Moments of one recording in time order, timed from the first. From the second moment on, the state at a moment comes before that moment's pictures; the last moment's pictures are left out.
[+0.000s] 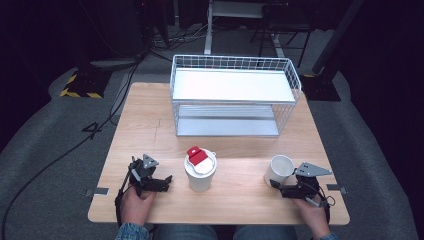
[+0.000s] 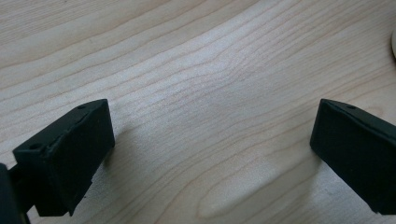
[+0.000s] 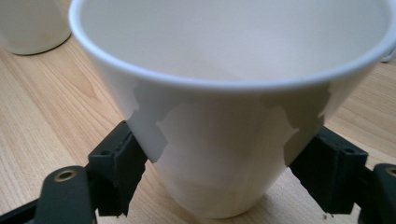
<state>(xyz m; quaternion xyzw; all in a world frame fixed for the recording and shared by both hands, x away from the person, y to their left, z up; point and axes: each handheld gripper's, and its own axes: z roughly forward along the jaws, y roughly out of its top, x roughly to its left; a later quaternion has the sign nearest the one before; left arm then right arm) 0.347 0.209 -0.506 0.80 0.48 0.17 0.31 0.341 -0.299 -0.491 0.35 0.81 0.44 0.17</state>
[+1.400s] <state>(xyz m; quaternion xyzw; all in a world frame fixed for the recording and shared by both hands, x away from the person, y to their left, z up) 0.349 0.208 -0.506 0.80 0.48 0.17 0.31 0.372 -0.278 -0.431 0.36 0.80 0.44 0.18</state>
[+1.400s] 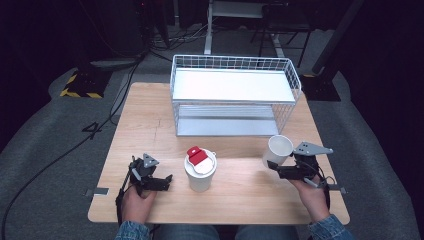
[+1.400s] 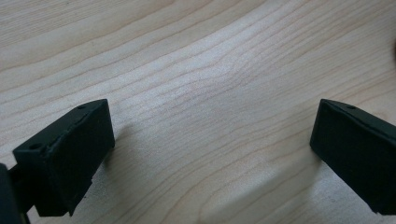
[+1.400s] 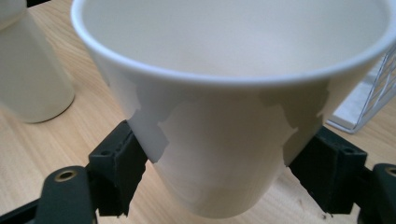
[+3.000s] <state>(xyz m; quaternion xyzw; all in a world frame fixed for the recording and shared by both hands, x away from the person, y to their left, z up) 0.348 0.208 -0.506 0.80 0.49 0.17 0.31 0.480 -0.225 -0.433 0.42 0.77 0.42 0.23</state>
